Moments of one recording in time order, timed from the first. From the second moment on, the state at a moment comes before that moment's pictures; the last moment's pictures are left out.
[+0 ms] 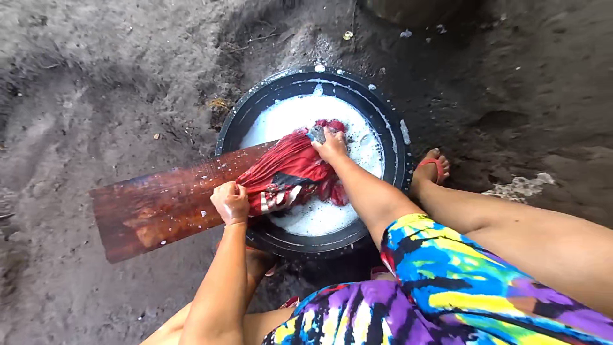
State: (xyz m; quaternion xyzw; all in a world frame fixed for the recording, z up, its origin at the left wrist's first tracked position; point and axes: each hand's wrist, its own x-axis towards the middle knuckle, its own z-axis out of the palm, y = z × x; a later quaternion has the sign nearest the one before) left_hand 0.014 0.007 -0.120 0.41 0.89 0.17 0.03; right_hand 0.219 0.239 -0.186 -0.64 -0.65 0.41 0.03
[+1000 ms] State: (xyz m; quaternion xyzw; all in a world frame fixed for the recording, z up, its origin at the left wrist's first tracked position) left_hand 0.016 -0.006 -0.136 0.45 0.89 0.00 0.03; right_hand 0.230 0.205 -0.214 -0.62 -0.71 0.34 0.03
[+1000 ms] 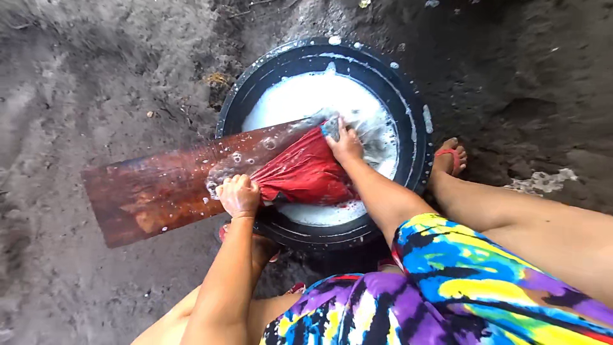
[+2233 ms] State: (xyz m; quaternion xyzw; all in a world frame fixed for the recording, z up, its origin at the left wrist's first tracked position) left_hand 0.018 -0.002 -0.135 0.47 0.88 0.00 0.01; right_hand 0.230 0.198 -0.215 -0.63 -0.69 0.34 0.06
